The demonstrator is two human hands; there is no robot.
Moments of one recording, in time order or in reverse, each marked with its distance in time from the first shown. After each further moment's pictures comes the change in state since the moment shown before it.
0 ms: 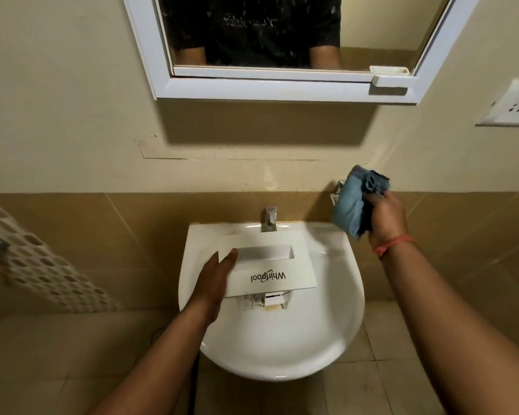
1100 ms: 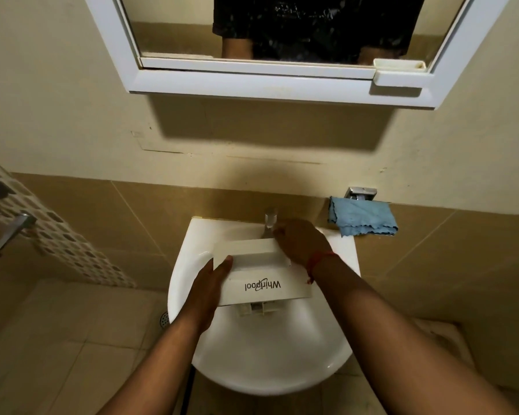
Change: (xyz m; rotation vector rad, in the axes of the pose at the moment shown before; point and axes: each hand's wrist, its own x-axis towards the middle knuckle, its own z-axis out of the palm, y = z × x) left_hand 0.002 -0.016 0.030 0.070 0.098 -0.010; right_hand -0.014 0.045 0.085 -1.113 -0.672 -0.358
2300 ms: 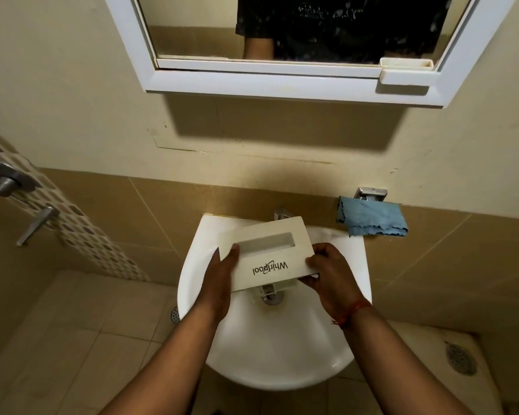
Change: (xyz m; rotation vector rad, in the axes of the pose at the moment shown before) left_hand -0.010 0.021 0.025 -0.220 0.121 -0.002; right_hand -0.069 0.031 0.022 1.262 0.058 0.464
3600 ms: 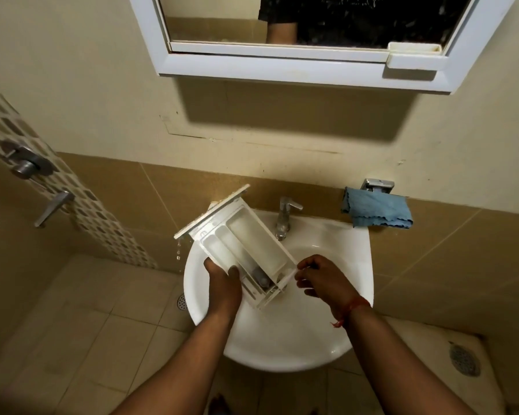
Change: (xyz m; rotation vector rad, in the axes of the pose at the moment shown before) left_hand -0.018 -0.053 -0.012 0.423 0.365 0.092; right_hand -0.018 0.016 -0.009 -0.485 -0.103 0.144
